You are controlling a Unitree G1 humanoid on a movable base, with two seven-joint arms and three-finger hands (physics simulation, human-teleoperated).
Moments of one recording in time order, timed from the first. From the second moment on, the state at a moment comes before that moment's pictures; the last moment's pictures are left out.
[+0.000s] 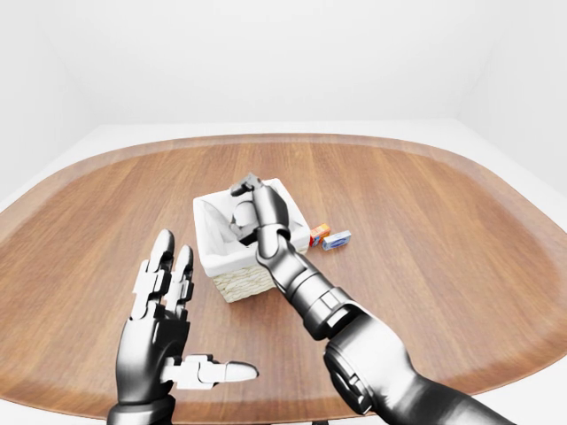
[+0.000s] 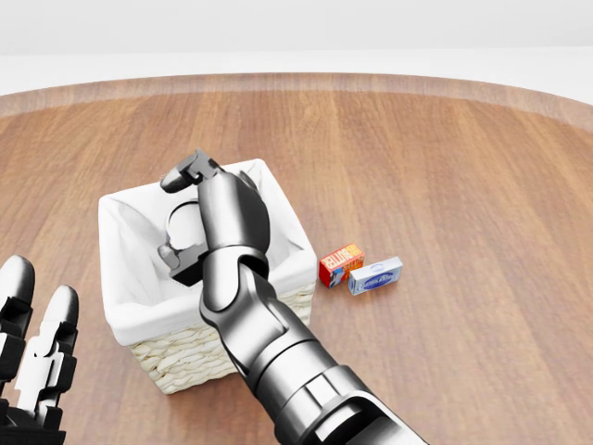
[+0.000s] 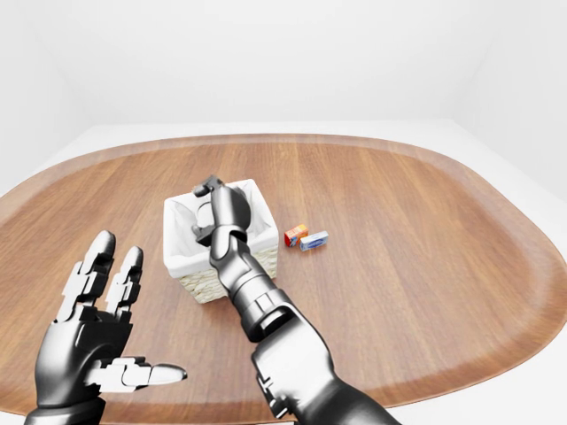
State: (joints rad) left arm 0.59 -0.03 0.02 -0.82 -0.15 0.00 -0.20; right arm -1.01 0.33 0.11 1.09 -0.49 0.04 -0.52
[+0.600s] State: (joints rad) left arm 0.59 -0.03 0.02 -0.82 -0.15 0.00 -0.20; right arm -1.01 0.35 0.12 1.07 -0.53 0.05 -0.52
